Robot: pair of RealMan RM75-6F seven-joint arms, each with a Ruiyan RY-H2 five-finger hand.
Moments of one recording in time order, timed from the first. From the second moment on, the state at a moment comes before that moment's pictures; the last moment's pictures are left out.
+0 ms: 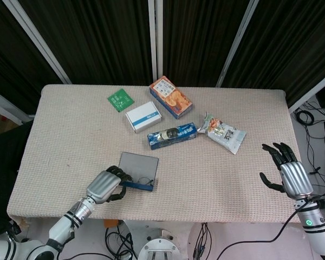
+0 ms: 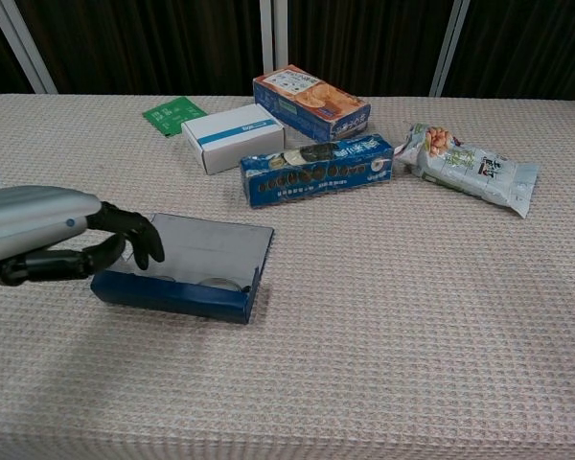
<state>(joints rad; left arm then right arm) -0.56 -1.37 0.12 -1.91 1.26 1.12 0.42 0.21 -1.18 0.03 -1.50 -1.63 1.46 0.25</state>
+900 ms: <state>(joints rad) -0.40 -1.53 0.08 -1.60 1.50 1.27 0.36 0.21 -1.18 0.04 -1.50 -1.62 1.46 0.25</state>
